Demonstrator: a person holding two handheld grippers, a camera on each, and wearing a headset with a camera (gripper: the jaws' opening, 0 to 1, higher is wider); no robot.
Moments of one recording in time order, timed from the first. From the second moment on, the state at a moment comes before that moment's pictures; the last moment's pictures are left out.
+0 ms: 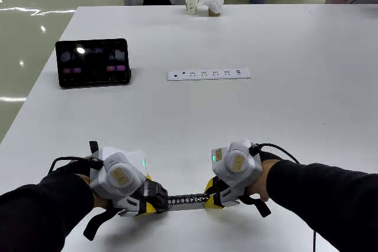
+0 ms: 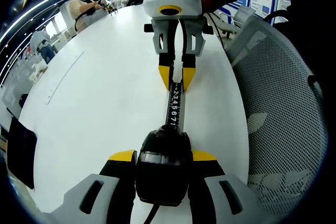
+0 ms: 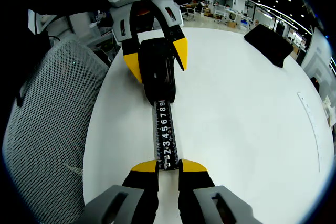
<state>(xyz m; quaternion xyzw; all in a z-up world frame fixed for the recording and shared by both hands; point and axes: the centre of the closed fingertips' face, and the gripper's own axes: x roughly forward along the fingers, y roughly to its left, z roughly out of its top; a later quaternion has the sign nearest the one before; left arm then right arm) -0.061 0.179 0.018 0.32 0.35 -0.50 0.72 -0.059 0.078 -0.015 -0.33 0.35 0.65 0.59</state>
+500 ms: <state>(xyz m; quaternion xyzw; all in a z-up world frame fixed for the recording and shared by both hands) -0.061 0.179 0.017 0.32 0.35 -0.50 0.72 -0.058 0.072 -0.015 -0.33 0.35 0.65 0.59</state>
